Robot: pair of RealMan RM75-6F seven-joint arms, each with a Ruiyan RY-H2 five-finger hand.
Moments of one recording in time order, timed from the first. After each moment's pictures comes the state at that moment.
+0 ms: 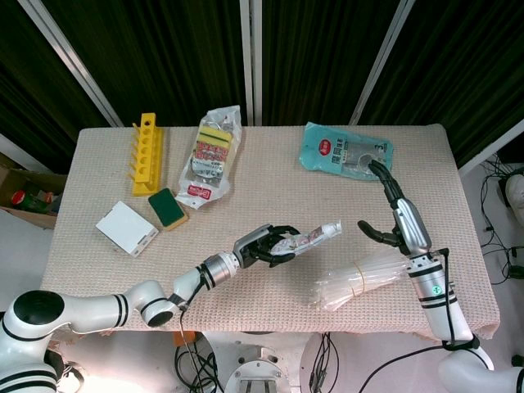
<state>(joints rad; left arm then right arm) -0.95 -1.71 -0.20 -1.37 1.55 0.76 -1.64 0.42 -1.19 0.29 -1.91 -1.35 1.23 0.38</state>
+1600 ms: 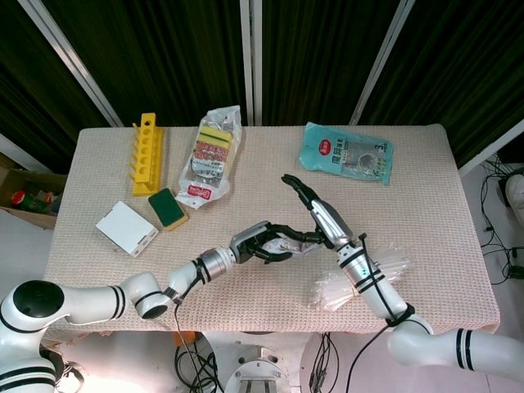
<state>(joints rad) -1.03 -1.66 -0.12 -1.36 1.52 0.79 -1.64 0.68 -1.39 0.32 -1.86 -1.17 0.96 0.30</state>
